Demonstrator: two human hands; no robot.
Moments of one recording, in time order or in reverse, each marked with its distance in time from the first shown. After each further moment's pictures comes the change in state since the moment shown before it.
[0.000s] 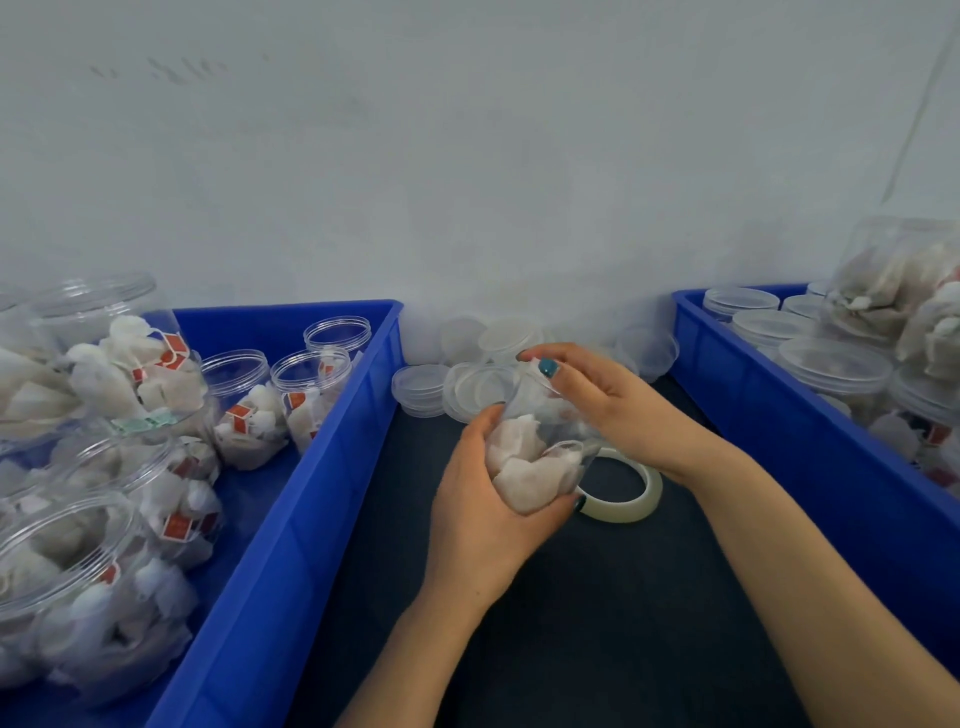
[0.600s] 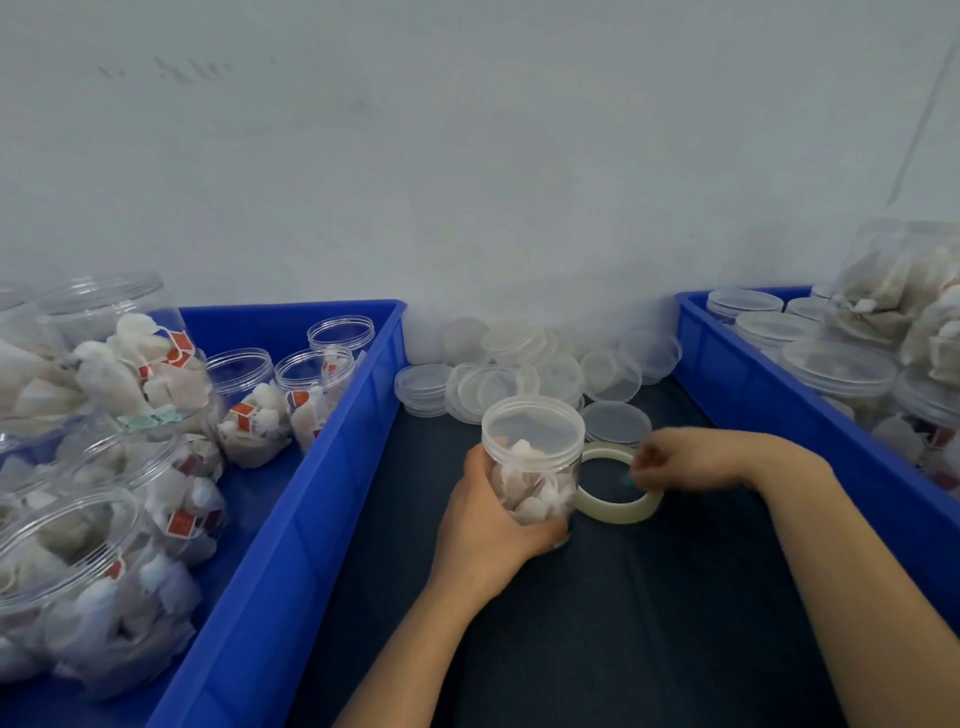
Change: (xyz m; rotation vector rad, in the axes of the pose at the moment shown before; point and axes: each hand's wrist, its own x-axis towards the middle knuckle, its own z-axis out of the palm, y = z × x) left_hand 0.004 -0.020 0.006 -0.014 -0.167 -0.214; right_hand -0.007 0.050 -0.051 -0.654 -0.464 0.614
